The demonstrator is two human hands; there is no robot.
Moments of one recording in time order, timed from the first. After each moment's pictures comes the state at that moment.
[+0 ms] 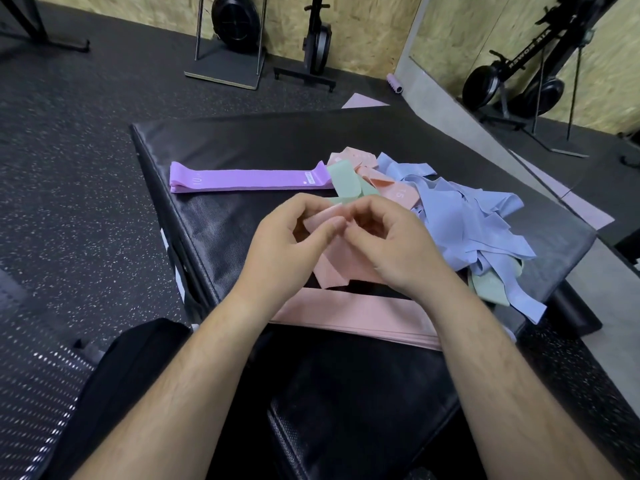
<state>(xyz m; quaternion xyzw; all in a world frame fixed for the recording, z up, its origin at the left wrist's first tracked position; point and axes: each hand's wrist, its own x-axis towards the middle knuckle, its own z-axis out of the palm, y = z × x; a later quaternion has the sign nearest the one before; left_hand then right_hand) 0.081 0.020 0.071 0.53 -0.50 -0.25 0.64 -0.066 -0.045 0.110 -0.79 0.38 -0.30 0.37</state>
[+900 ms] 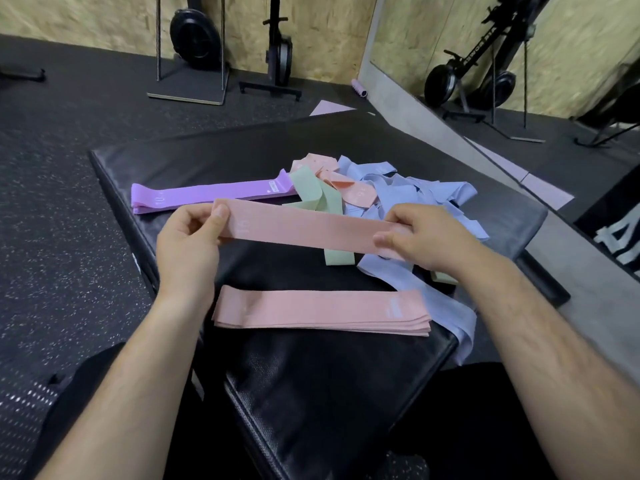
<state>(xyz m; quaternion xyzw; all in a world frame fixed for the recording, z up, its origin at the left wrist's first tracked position) 0.124 0.011 0.052 0.55 -0.26 -0.29 0.74 -0.162 -0.093 0.126 -0.83 0.53 -0.12 0.15</state>
